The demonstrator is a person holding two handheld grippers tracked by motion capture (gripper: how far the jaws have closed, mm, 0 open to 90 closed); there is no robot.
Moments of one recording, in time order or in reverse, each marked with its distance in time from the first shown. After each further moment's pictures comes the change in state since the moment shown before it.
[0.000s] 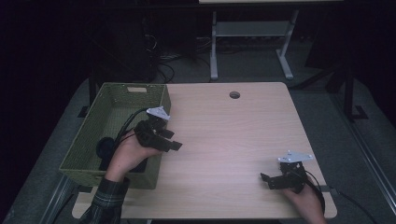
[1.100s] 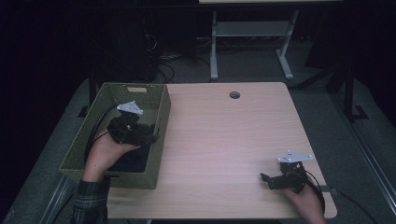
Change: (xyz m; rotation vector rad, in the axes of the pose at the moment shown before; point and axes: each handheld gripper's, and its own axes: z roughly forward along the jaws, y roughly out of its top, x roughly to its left) left arm 0.028 -0.030 -0.048 -0.049 0.132 -0.078; right arm 0.000 0.000 0.000 0.000 0.000 0.001
